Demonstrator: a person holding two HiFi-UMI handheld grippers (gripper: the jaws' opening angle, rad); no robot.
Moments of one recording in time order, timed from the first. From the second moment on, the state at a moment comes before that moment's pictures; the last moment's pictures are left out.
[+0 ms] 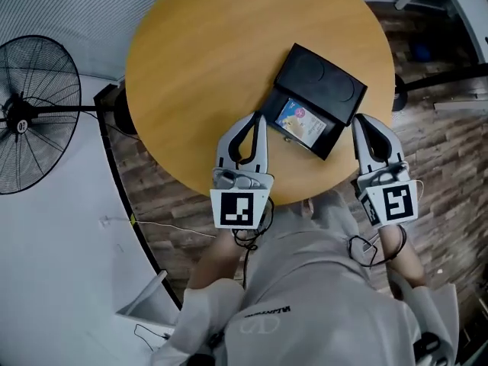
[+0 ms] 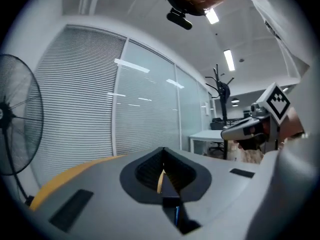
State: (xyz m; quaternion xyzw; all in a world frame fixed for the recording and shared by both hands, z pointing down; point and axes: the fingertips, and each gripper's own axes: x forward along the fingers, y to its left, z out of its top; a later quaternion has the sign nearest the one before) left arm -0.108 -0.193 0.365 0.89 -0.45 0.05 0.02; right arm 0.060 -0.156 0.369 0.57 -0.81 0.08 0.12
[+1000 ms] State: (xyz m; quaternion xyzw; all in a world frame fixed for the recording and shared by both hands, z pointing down) left arm -0.140 -0.007 0.278 0.73 -0.68 0.02 -0.07; right arm 0.167 -0.046 0.307 0.53 -0.85 0.03 0.06
